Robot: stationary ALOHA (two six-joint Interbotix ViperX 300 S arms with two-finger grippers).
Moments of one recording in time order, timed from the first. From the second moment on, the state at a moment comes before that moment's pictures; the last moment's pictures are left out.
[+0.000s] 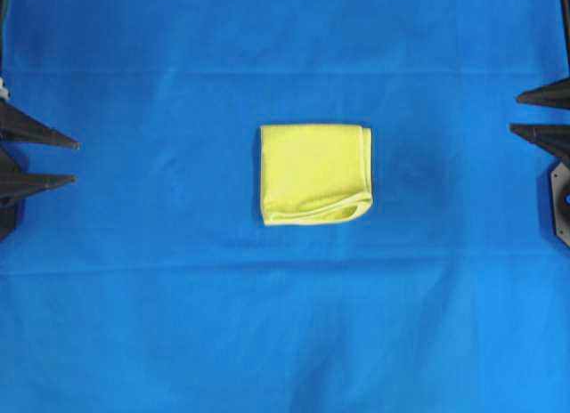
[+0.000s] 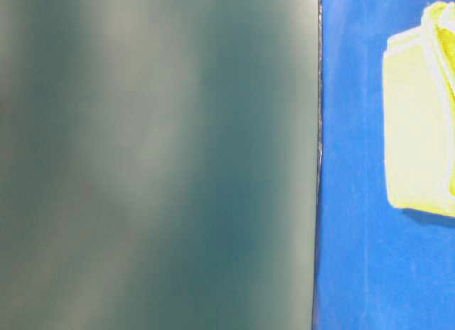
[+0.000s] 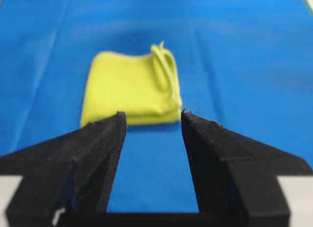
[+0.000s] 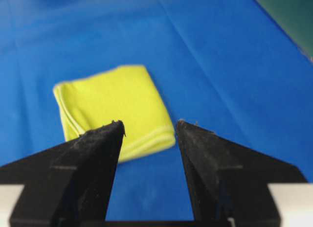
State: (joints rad) left arm 0.01 -1.26 1.35 -0.03 0.01 0.06; right arm 0.09 -1.30 1.24 -0.82 0.52 0.97
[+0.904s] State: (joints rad) left arm 0.03 -1.28 1.37 -0.03 0.04 0.04; right arm 0.06 -1.32 1.29 -0.81 0.48 0.97
